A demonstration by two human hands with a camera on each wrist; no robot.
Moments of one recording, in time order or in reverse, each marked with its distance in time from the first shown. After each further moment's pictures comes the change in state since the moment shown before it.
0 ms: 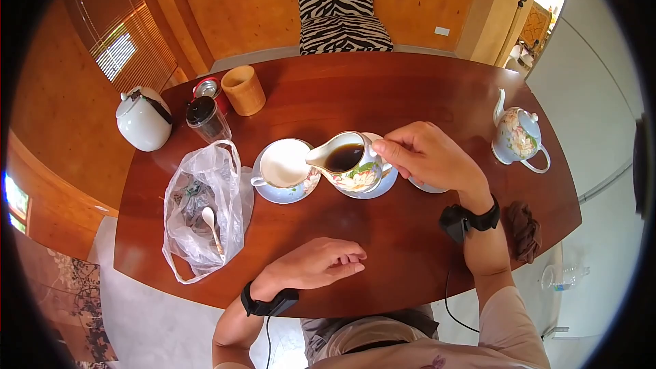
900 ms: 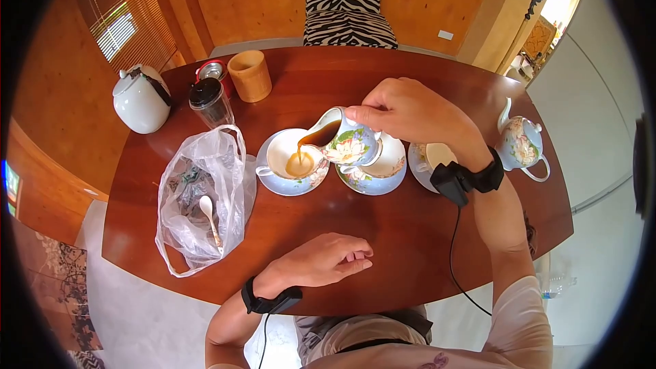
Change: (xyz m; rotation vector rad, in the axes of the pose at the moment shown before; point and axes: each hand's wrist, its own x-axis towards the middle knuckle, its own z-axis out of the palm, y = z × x) left_hand -0.001 -0.008 0.004 -0.011 0.046 0.043; right_hand 0.072 -0.037 0.001 -0.344 -0.094 -0.155
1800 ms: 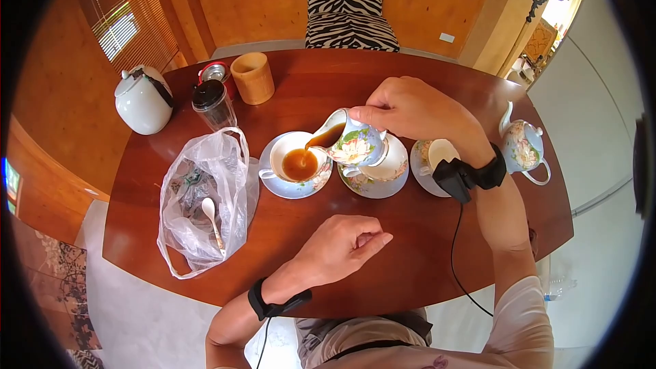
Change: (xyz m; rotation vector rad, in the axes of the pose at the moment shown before) left_hand 0.019 0.028 -0.003 -0.066 0.408 0.063; right_hand 0.007 -0.003 -0.009 -0.082 -0.042 0.002
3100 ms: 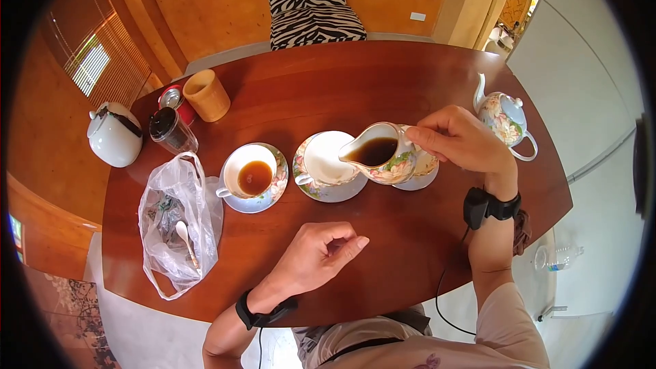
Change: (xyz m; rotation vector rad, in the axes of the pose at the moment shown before) left_hand 0.022 0.008 0.026 -0.156 -0.036 -0.089; right_hand -0.131 0.082 -0.010 0.419 0.146 0.282
